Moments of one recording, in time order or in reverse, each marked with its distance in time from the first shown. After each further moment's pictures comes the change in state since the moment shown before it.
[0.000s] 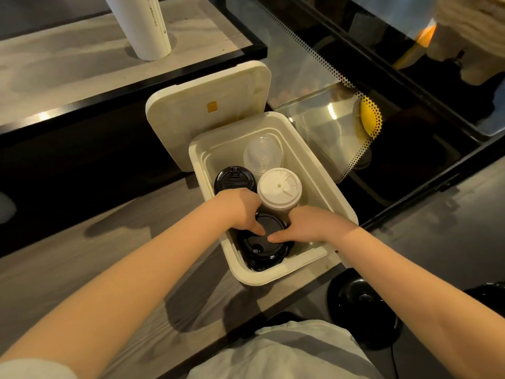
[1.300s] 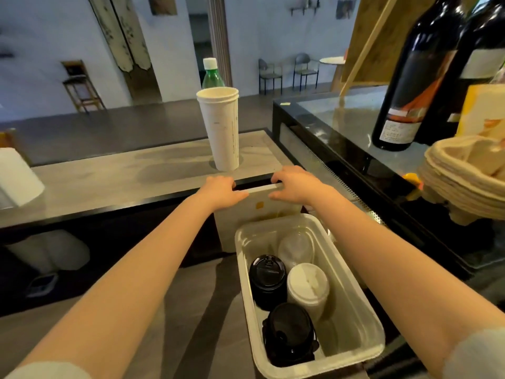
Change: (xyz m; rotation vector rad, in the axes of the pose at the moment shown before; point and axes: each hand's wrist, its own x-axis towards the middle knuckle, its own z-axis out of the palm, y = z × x) left_hand -0.077 -0.106 -0.122 -0.369 0.673 -0.431; right_hand 0.018 -0.094 -0.197 -0.302 0.698 -0.317
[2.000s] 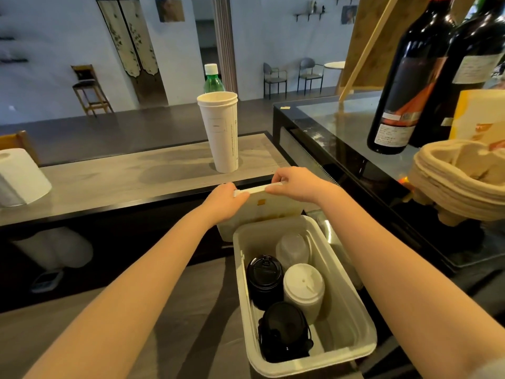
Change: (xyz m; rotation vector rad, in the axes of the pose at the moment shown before) left_hand -0.021 0.017 0.015 -0.312 0.084 -0.058; right_hand -0.021 0.006 -0.016 0.377 0.008 -0.029
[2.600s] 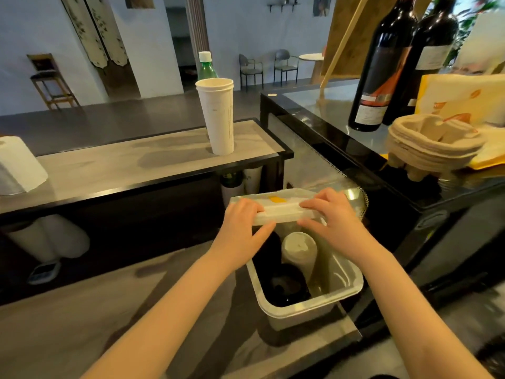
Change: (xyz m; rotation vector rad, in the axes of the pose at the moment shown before) left_hand -0.132 -0.016 0.031 -0.115 0.148 0.495; right_hand -0.167 -0.007 0.053 0.000 0.394 -0.021
